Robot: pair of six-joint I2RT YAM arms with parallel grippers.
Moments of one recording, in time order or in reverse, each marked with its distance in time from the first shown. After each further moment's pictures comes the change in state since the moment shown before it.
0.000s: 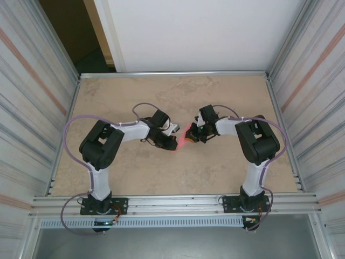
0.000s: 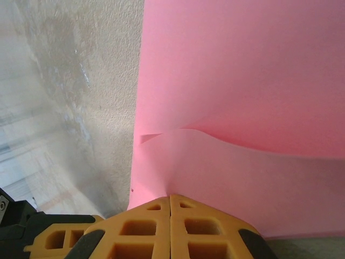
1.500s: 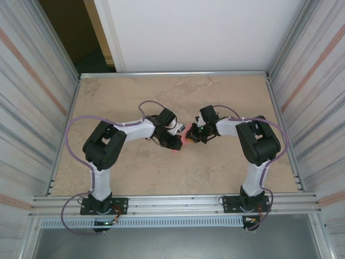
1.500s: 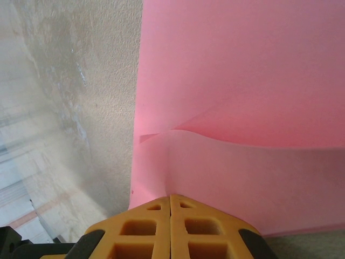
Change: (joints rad) left arm -0.053 0.029 0.116 -0.087 -0.028 -0.041; right arm 0.000 -0.013 -0.013 0.005 0.014 0.002
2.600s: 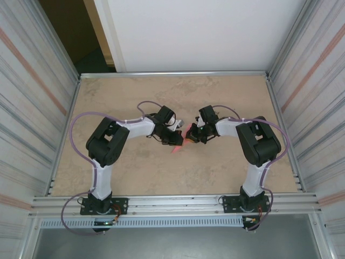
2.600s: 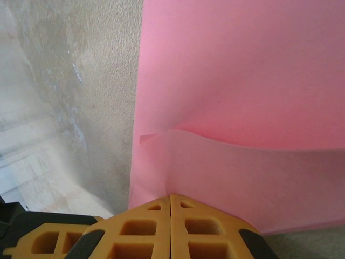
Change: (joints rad) left arm 0.041 0.060 0.024 0.098 0.076 -0.121; right arm 0.011 -0.012 -0.002 -0.006 0.029 0.021
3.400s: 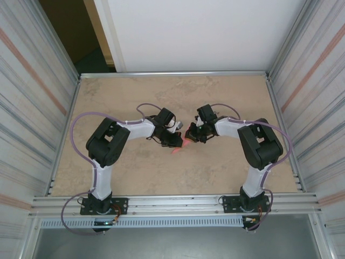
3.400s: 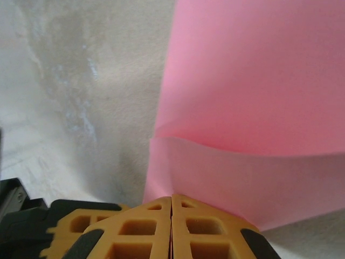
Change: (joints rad) left arm -0.014 -0.002 -0.036 0.031 -0.023 -0.060; right arm 0.036 -0.041 0.019 -0.057 0.059 0.029
